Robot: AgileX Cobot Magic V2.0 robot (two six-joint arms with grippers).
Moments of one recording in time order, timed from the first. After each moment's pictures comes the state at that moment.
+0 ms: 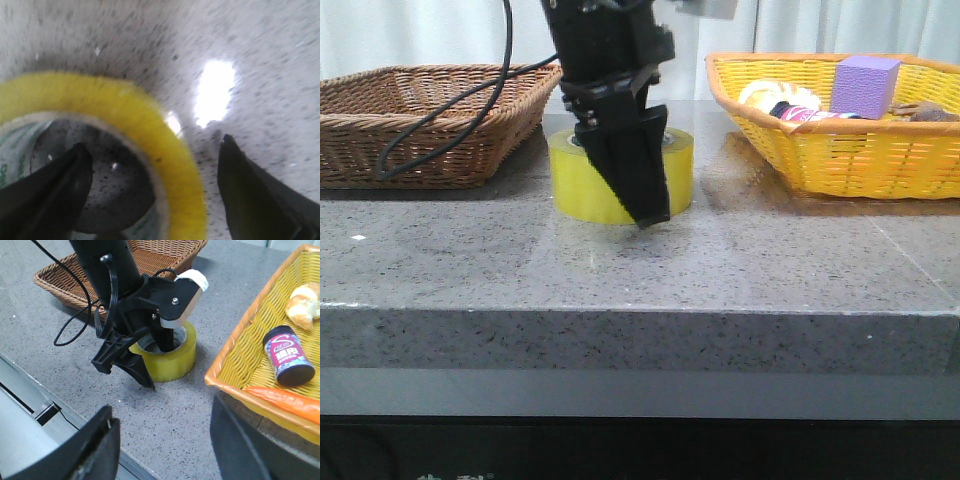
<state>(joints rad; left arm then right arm) -0.66 2.03 -1.85 -0.16 1.23 0.83 0.50 0.67 -0.76 0.21 0.53 -0.12</state>
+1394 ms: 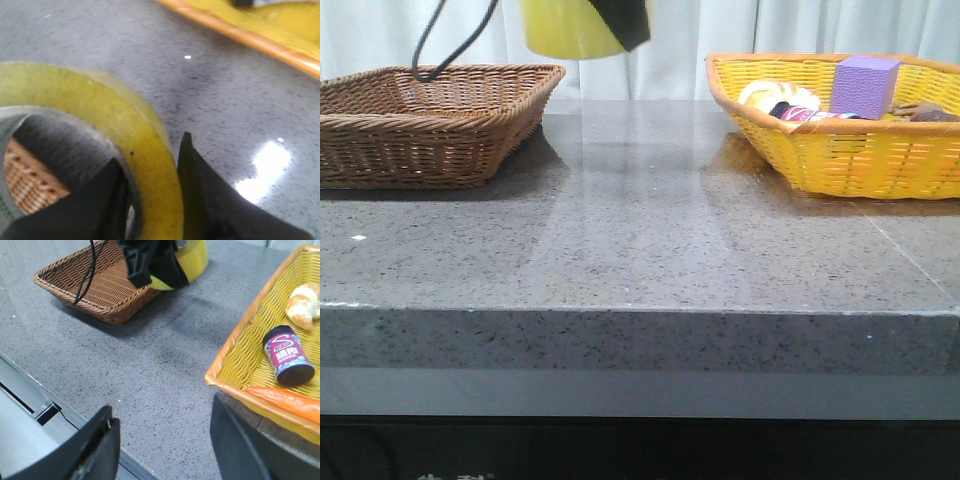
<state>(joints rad) -0.60 2.04 -2.22 0.05 1.27 0.37 0.50 0.67 -0.76 0.21 0.53 -0.12</state>
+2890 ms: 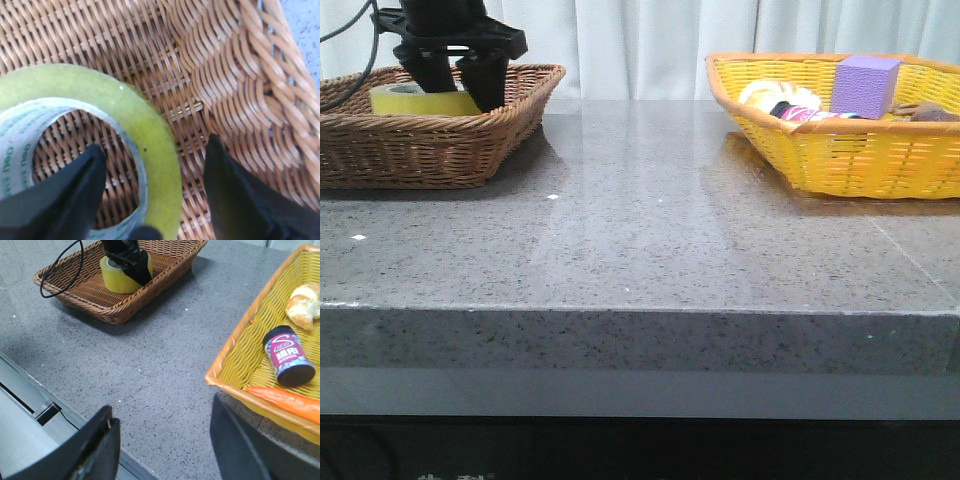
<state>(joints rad) -0.30 2.19 -2.22 0.05 1.26 0.13 0.50 0.67 -0.76 0.21 0.53 -0.12</state>
